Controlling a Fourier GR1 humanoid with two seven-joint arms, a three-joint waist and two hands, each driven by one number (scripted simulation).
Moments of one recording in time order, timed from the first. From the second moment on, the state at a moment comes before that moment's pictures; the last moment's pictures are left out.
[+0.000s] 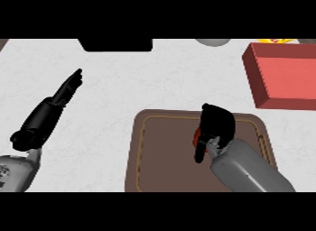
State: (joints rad) left arm -0.21 0.45 -0.19 -1.52 0.06 -0.02 -0.10; right arm -0.51 -0.23 0.63 -1.38 0.64 0.20 1.21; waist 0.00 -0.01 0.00
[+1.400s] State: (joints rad) left arm -0.19 0.42 -0.15 -1.53 0.05 -0.03 -0.09; right arm -0.41 -0.82 0.75 -2.06 0.57 0.11 -0.20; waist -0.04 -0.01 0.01
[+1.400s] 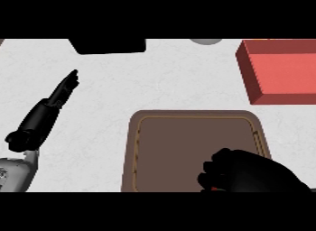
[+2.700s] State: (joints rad) left arm -0.27 0.37 -0.16 -1.52 0.01 -0.07 -0.08; right arm -0.60 -1.05 0.09 -1.09 0.13 0.24 -0.61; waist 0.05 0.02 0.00
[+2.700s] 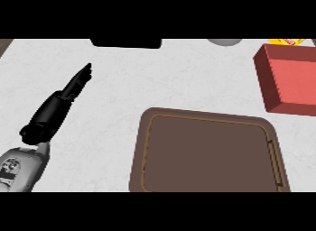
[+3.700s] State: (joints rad) left arm -0.30 0.36 -0.16 -1.51 0.00 -0.11 -0.07; right arm -0.86 -1.03 0.38 -0.54 0.54 0.31 -0.92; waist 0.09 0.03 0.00
